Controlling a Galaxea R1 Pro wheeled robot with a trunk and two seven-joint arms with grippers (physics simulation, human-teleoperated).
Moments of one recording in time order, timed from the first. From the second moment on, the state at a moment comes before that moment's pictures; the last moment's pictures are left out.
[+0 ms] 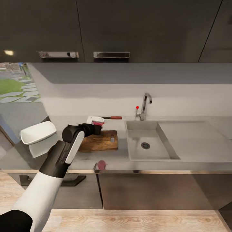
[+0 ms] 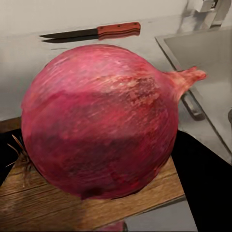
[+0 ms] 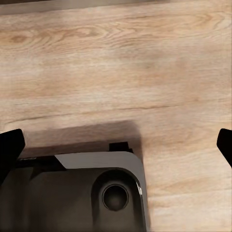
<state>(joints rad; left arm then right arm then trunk) -0.88 -0.01 -0.30 -1.41 0.30 1.00 0.14 -0.09 -0.01 -0.37 -0.11 0.25 -0.49 0.05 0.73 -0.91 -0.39</state>
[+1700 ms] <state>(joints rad) -0.88 -0.02 -0.30 -1.28 0.30 1.00 0.13 -0.09 -0.01 -0.37 -0.11 0.25 -0.50 0.05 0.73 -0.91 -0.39</state>
